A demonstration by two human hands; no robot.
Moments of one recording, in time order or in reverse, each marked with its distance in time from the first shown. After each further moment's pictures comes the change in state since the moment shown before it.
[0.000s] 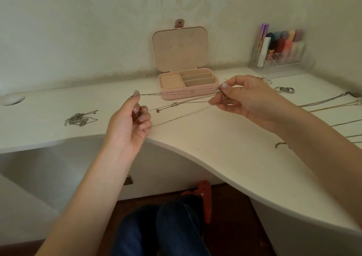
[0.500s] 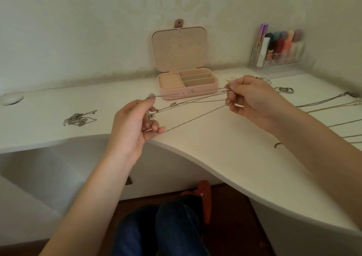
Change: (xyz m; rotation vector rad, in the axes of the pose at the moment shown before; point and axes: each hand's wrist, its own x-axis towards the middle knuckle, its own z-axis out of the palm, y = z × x) left_hand -0.018 -0.004 0.011 0.346 -0.038 0.135; right_hand 0.006 0.003 -0.005 0.048 0.146 0.062
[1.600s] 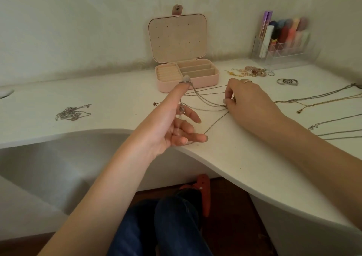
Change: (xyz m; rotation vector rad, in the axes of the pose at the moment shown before) left_hand -0.017 0.008 0.039 0.375 -0.356 -0.397; right_hand 0.001 0.028 0.003 -1.274 0.118 -0.365
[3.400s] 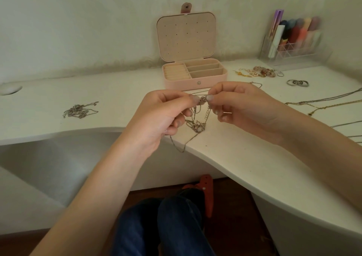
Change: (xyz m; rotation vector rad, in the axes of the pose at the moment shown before) left_hand 0.000 -0.003 -0.020 -0.023 0.115 0.315; right_hand -0.014 -0.034 -0.018 1.250 -0.452 0.048
